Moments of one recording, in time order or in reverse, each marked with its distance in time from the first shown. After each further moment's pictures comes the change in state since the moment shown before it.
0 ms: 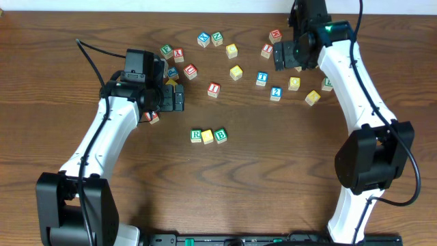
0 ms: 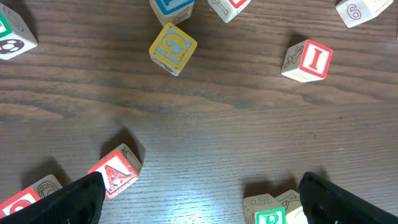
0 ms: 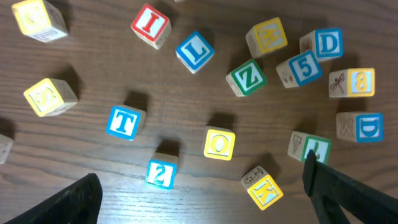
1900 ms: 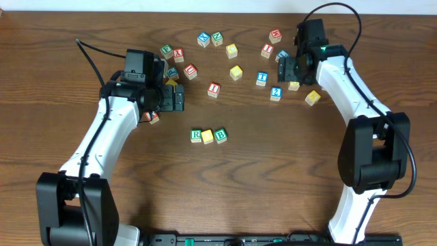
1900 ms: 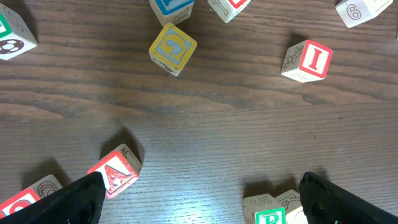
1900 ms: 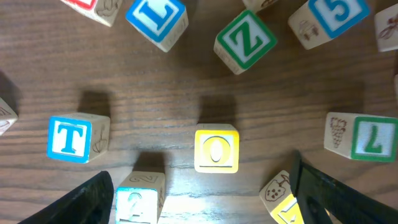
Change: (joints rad) left arm 0.000 0.000 0.000 0.000 0.000 0.000; right arm -0.040 0.000 -0.279 0.260 -0.024 0.137
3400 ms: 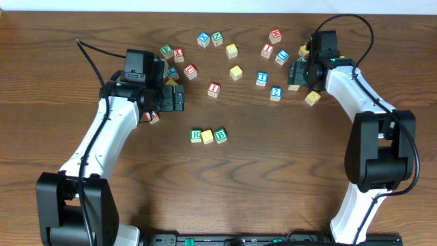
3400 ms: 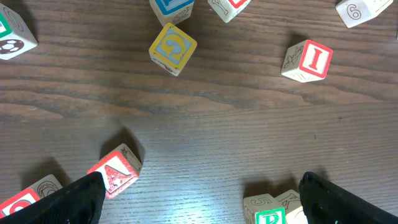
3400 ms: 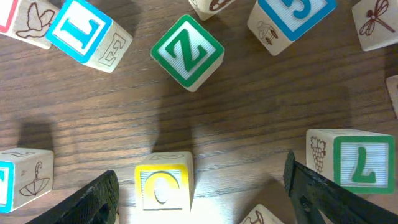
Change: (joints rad) left arm 0.000 0.000 0.000 0.000 0.000 0.000; right arm -0.080 0.000 -0.147 0.216 -0.035 0.004
